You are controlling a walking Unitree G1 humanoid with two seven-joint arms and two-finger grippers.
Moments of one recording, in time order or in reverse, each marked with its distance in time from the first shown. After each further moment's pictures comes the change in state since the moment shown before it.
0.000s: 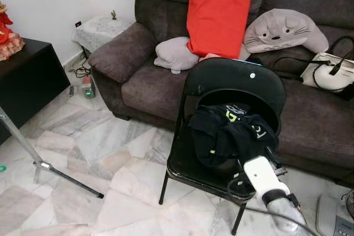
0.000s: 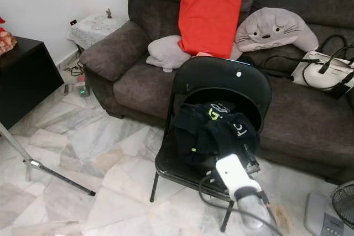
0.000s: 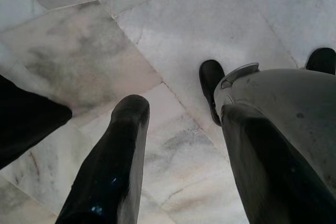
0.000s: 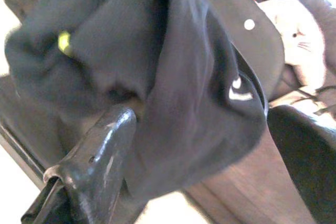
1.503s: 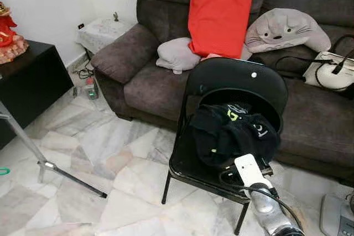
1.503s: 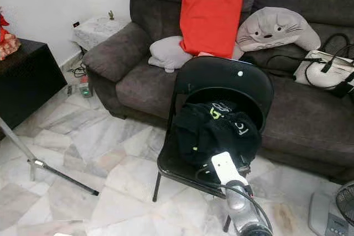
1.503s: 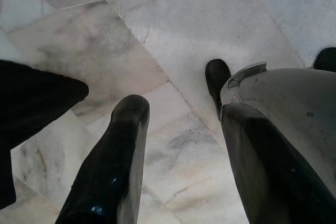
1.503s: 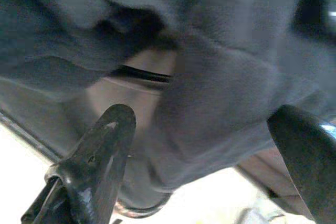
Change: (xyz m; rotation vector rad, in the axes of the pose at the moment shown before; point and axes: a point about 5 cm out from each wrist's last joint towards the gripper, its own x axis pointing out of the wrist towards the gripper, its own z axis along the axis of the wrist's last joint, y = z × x) left arm 0.001 0.002 0.004 0.006 -0.008 0.000; right arm 0.058 0.018 -0.029 0.137 0.218 -0.009
